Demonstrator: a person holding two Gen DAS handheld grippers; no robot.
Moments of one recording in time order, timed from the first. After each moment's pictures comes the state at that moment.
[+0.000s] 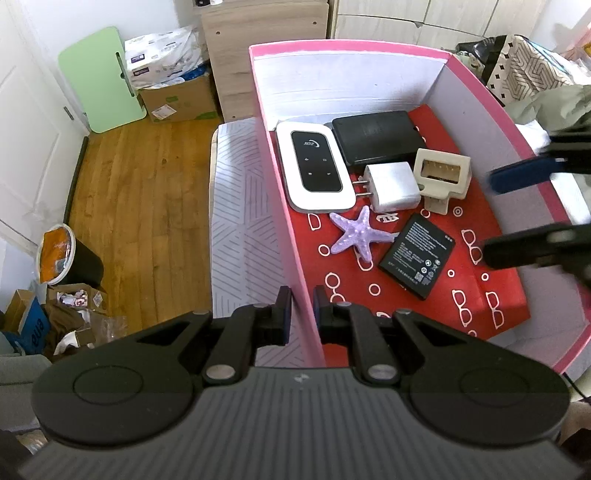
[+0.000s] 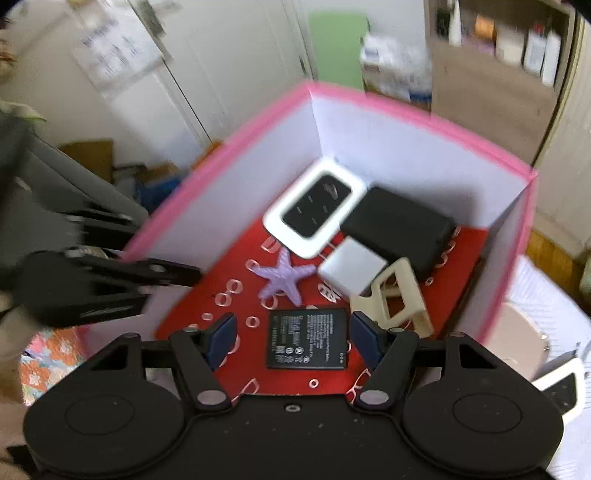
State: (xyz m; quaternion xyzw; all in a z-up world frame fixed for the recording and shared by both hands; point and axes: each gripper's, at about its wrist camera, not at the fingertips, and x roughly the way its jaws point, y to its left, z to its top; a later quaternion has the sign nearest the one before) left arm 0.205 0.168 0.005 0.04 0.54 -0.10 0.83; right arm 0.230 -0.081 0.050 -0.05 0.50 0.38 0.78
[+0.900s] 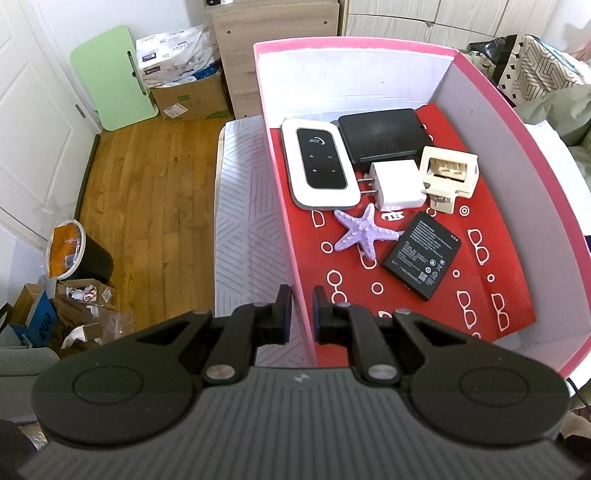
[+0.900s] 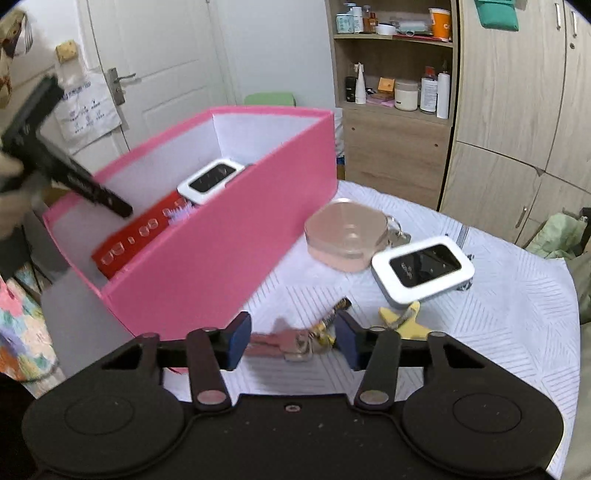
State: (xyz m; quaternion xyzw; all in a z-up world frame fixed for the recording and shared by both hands) left arm 0.203 0.160 0.002 0.05 0.54 -0.08 0.84; right arm 0.129 -0.219 -0.013 -0.04 0.39 0.28 0.88
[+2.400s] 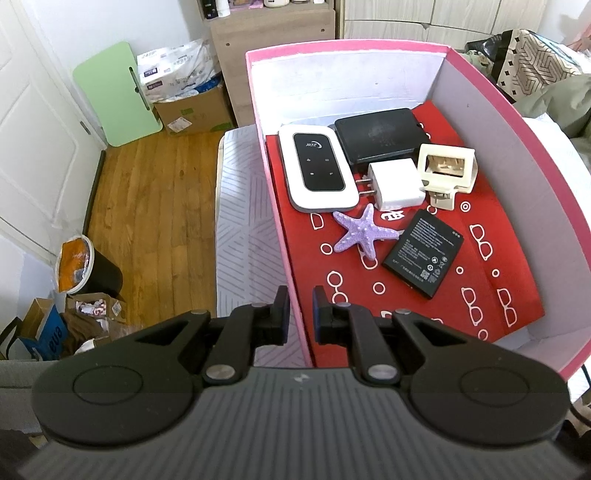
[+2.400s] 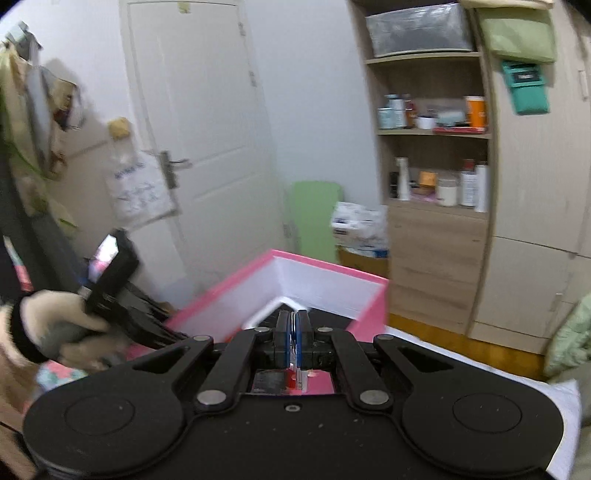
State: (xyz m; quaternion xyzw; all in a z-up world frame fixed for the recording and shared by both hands) left arm 0.192 0.152 0.001 0.08 0.52 -0.08 0.85; right arm 0.147 -0.207 0.117 0.04 0.27 0.38 0.88
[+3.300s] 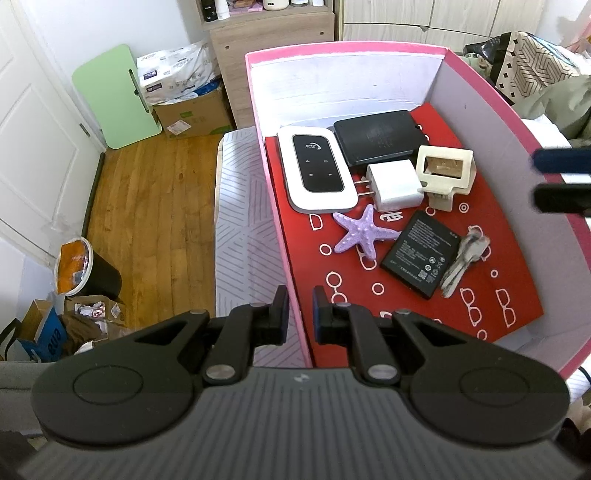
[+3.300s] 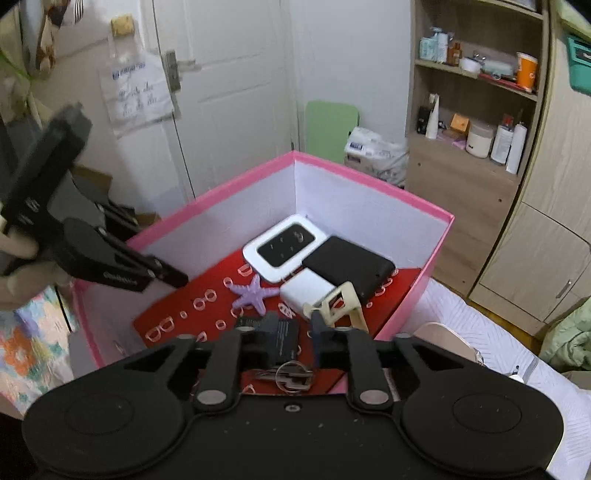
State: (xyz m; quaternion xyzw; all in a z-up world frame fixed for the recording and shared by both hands) left arm 0.192 0.153 0.002 0.08 0.52 -0.08 0.85; right arm 0.175 -0.134 0.057 -0.07 0.35 0.37 0.86
